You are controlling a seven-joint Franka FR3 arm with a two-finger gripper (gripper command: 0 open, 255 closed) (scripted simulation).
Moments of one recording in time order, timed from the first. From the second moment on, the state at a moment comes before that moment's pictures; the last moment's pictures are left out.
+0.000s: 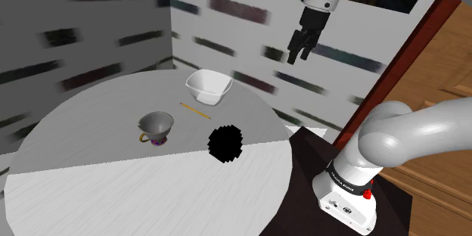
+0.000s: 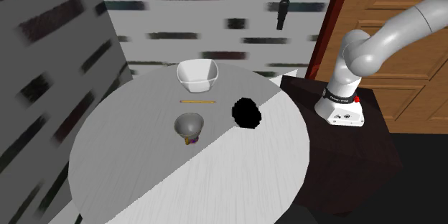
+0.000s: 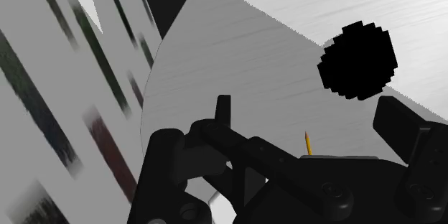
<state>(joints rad) 0.01 -0.77 -0.07 -2.44 0.00 1.67 -0.02</state>
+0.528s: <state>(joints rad) 0.05 -0.64 -0.02 -2.49 0.08 1.85 0.03</state>
